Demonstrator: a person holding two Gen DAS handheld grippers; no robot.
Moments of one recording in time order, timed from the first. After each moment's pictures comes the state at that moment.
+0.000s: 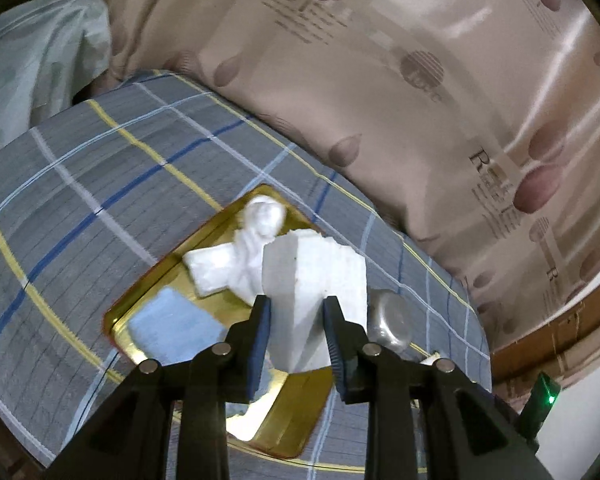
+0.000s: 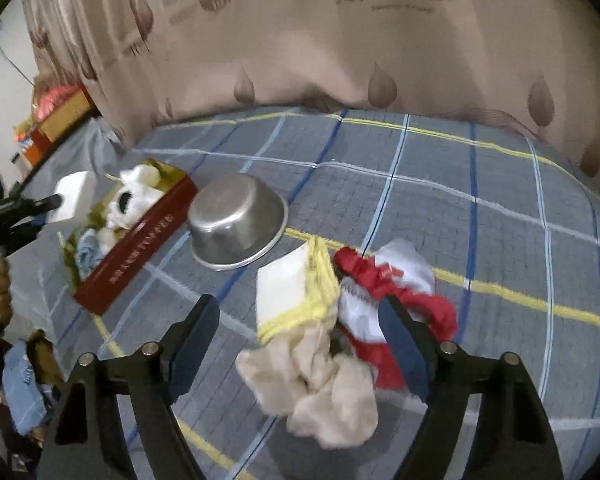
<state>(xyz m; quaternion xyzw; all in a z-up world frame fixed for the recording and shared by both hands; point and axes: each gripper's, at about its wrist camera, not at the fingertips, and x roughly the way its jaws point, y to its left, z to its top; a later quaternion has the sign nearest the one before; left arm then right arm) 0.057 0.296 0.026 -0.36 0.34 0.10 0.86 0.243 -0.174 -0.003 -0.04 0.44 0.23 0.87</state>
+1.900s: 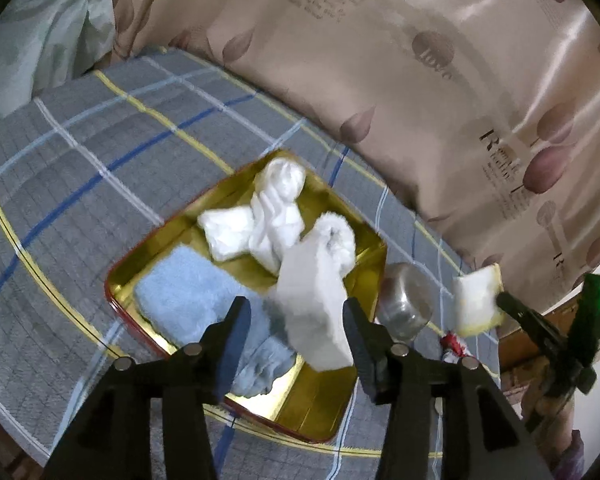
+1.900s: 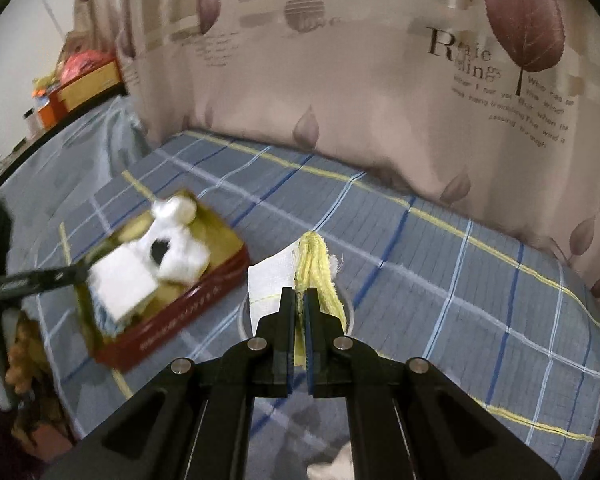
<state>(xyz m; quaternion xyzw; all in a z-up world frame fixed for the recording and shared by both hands) 0.048 0.293 -0.002 -0.35 0.36 0.09 0.86 0.278 -0.059 0.055 -0.12 0.38 0.25 0.88</state>
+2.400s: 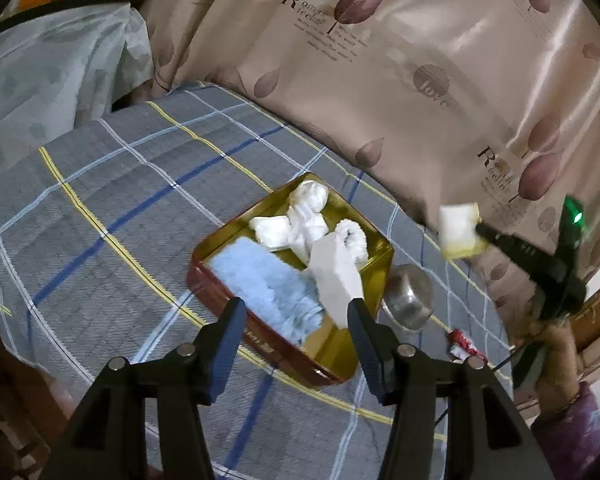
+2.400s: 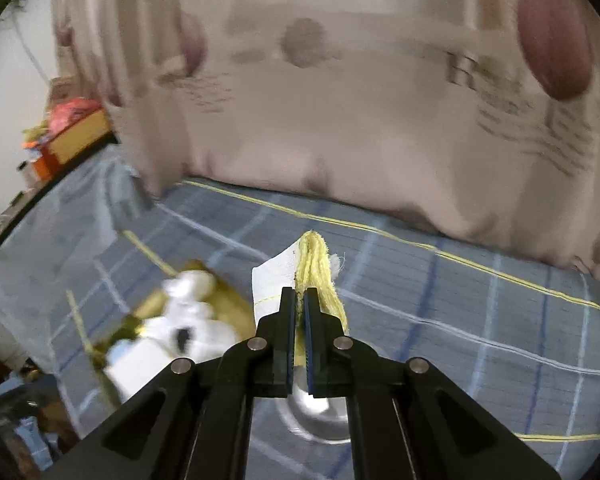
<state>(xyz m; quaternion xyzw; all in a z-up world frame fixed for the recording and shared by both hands) -0.027 0.283 0.028 -0.33 0.33 0.14 0.87 0.304 -0.003 0.078 -0.06 0.36 0.26 0.89</state>
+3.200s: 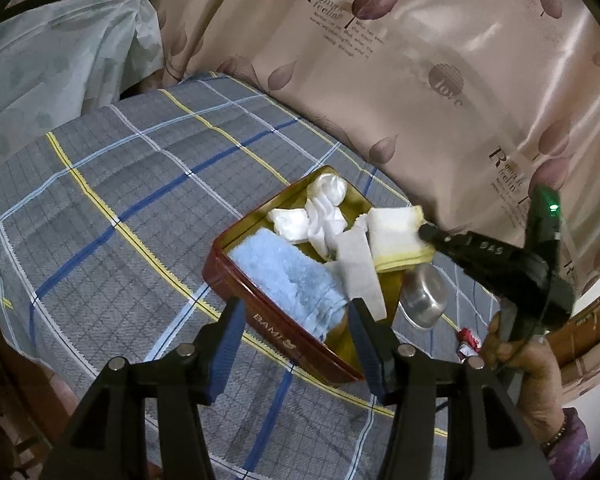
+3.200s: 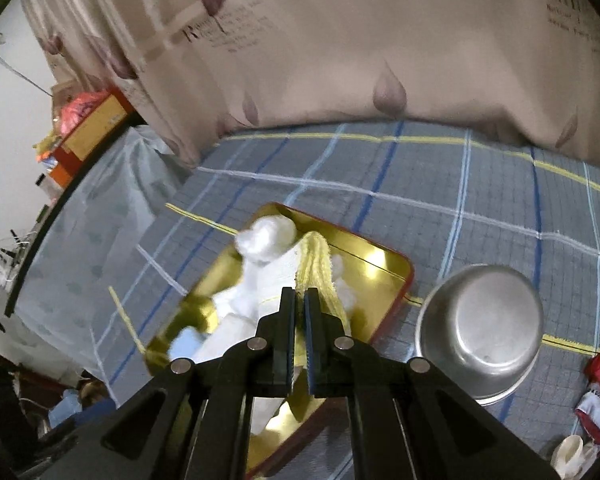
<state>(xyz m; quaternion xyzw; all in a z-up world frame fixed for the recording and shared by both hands) -0.034 0.293 0.014 -0.34 0.34 0.15 0.86 0.293 0.067 0.002 0.02 0.46 0.28 0.84</state>
